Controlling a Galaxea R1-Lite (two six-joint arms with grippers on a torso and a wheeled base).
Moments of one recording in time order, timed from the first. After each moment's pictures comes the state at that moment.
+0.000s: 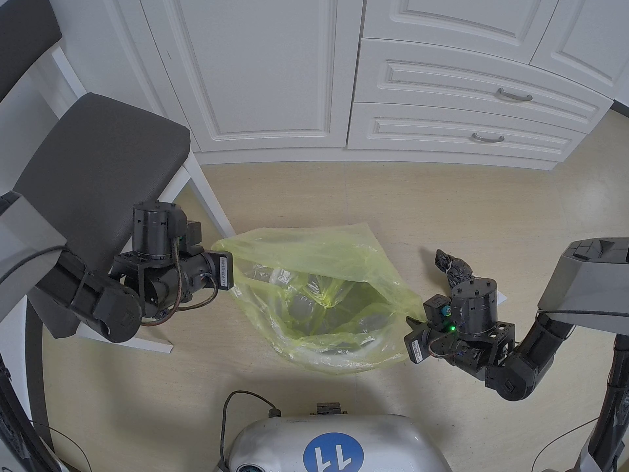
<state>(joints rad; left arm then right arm) -0.36 1.95 -0.86 -0.72 0.06 -0.11 0.52 2.15 -0.58 -1.12 -0.20 -0.17</state>
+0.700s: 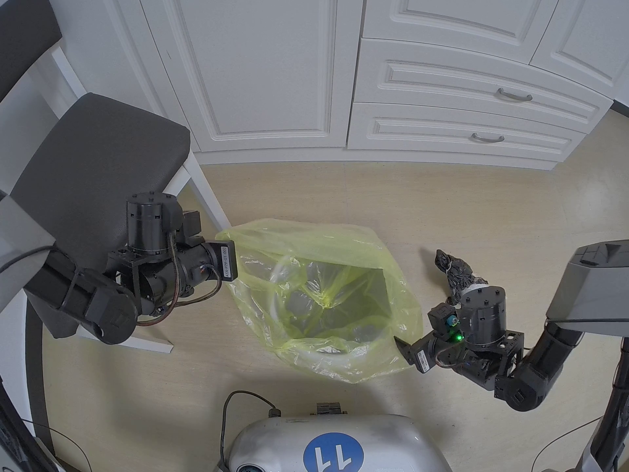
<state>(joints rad) -0.39 1.91 -0.85 -0.75 0.04 -0.16 0.54 2.12 -0.49 -1.17 -0.22 -0.22</state>
